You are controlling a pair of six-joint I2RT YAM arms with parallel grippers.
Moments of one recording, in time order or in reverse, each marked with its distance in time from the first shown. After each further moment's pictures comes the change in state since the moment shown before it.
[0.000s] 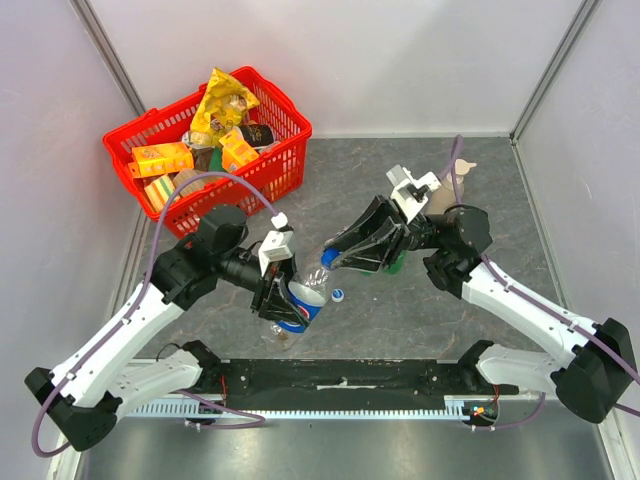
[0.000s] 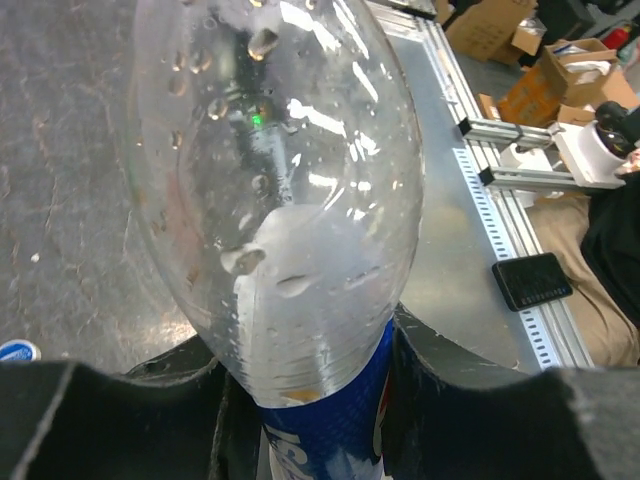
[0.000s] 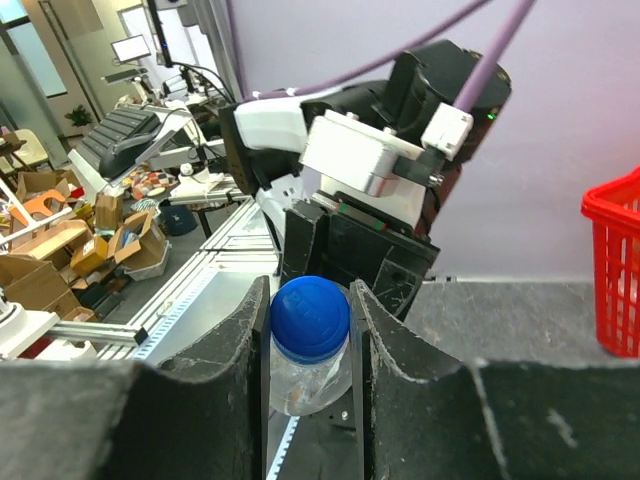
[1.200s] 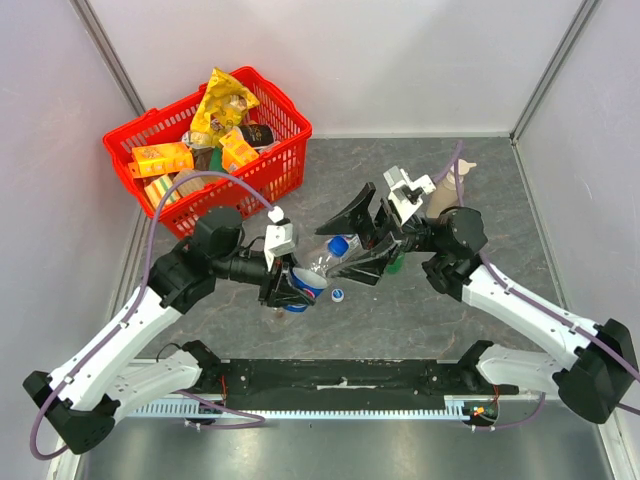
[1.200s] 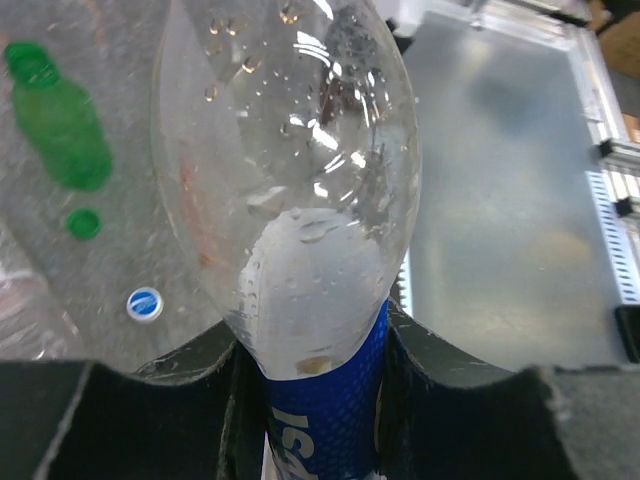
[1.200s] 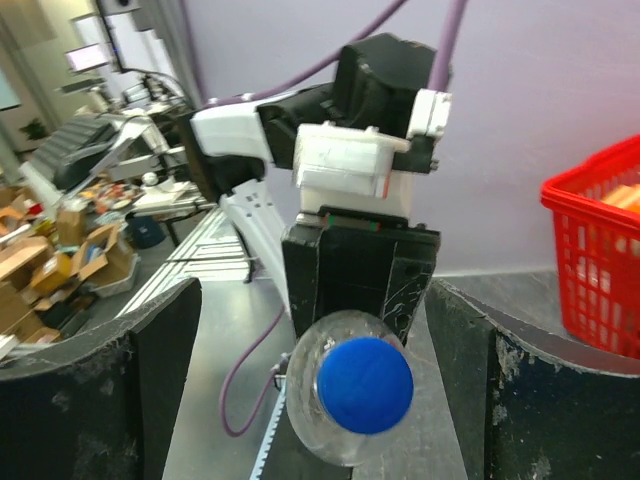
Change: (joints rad) left arm -0.002 -0.013 -0.011 0.083 -0.196 0.005; right arm 0.034 0.002 -0.019 0.023 0.072 -0.048
